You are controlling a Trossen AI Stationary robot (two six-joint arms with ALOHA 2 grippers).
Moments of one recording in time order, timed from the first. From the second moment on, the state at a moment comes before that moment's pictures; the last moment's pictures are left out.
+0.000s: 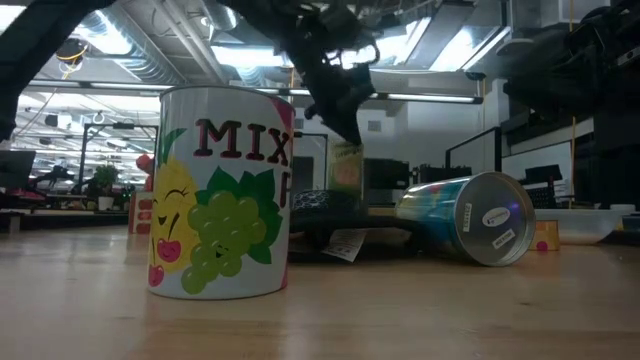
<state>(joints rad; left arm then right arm) 0.37 2.01 1.75 -0.52 -0.19 0.05 -0.08 0.00 0.01 0.03 -0.07 0.04</state>
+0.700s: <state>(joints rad) 0.42 2.04 1.75 -0.49 -0.19 0.08 -0.08 0.00 0.01 0.03 -0.07 0.04</state>
